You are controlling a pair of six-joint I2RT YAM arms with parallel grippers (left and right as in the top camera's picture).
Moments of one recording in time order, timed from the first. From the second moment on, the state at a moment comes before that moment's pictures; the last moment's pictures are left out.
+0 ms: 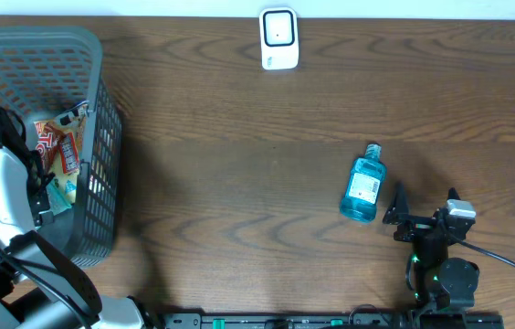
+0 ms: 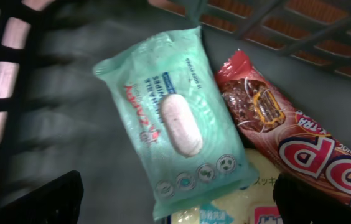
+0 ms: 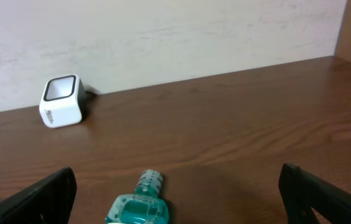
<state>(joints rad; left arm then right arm) 0.57 1.64 1.22 -0.97 -0.30 -1.31 0.01 0.02 0.01 -0.06 0.09 0.17</state>
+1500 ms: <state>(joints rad) 0.63 1.73 1.03 -0.63 -0.26 -1.18 0.01 0.02 0.01 -0.06 0.09 0.17</state>
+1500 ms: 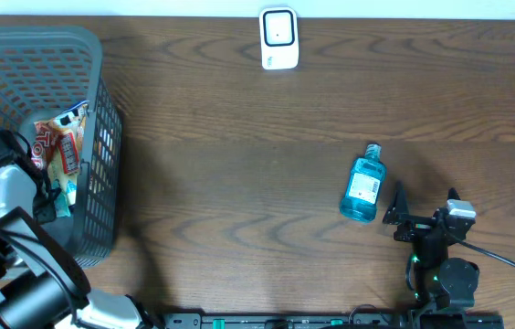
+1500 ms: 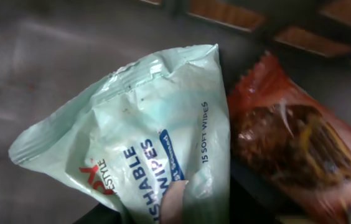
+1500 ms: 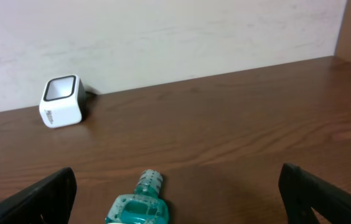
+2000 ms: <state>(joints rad) 0.63 1.20 1.02 -0.57 0.09 -1.16 0.01 0.02 0.01 -0.06 0.09 0.17</state>
